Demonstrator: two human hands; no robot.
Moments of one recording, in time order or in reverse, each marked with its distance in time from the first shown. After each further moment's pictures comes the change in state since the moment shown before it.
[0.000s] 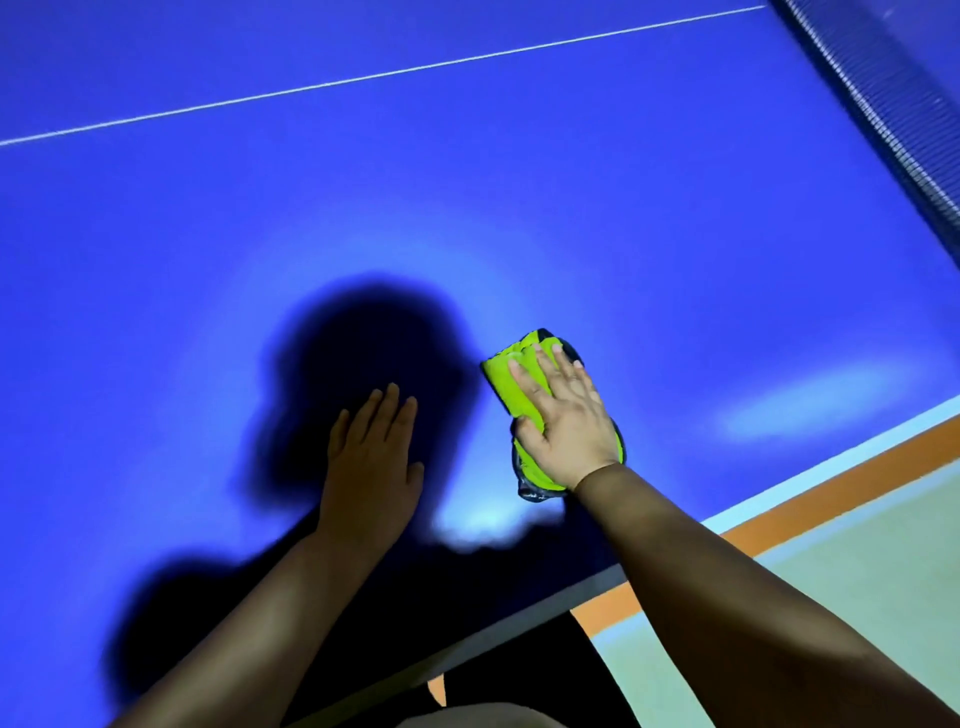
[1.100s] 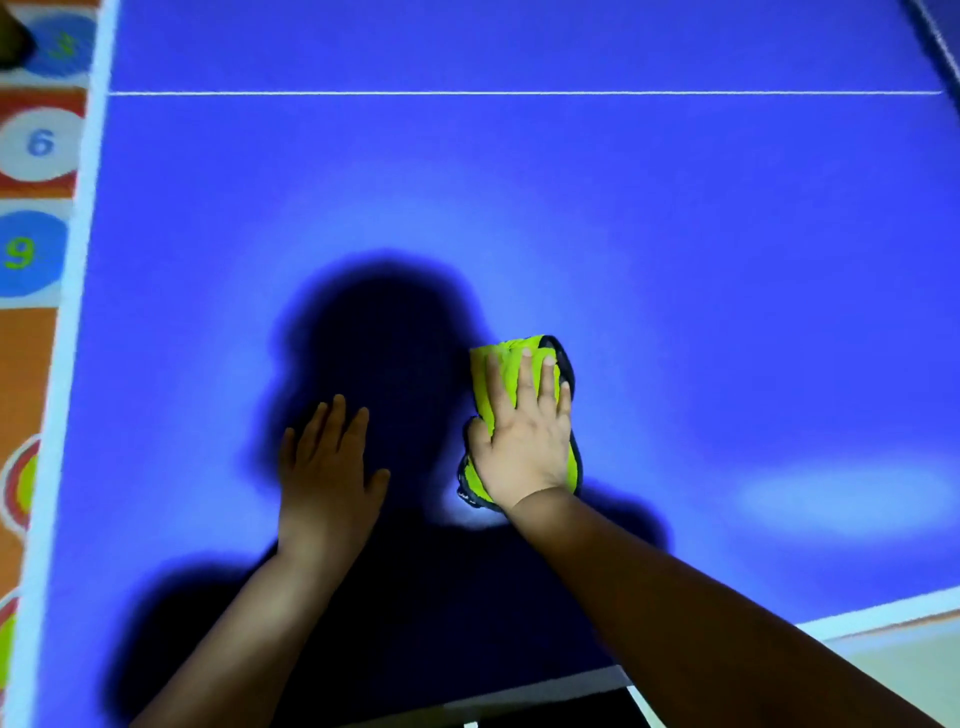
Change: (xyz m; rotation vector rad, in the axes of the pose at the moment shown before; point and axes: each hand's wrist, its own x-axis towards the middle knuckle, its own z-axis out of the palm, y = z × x) left_hand -0.028 -0.114 -0.010 -0.096 0.024 -0.403; right_hand 0.066 -0.158 0.033 -0.114 -0.023 0.038
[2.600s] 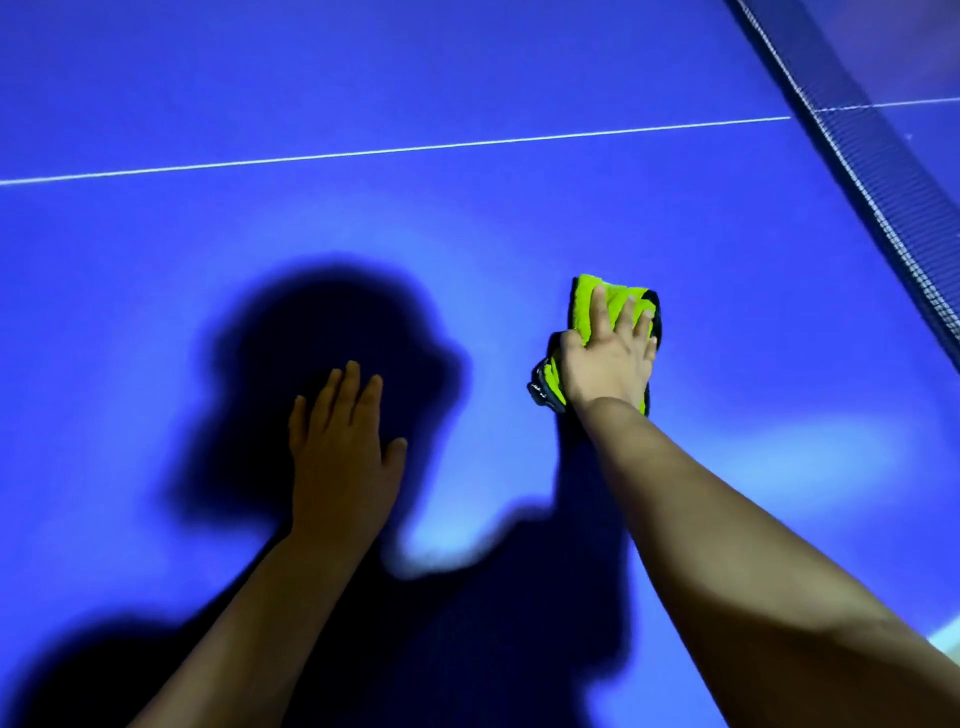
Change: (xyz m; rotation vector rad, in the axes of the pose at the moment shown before) left_hand 0.173 0.176 0.041 -0.108 0.172 0.220; right_hand 0.191 0.234 -0.057 0.175 0.064 0.576
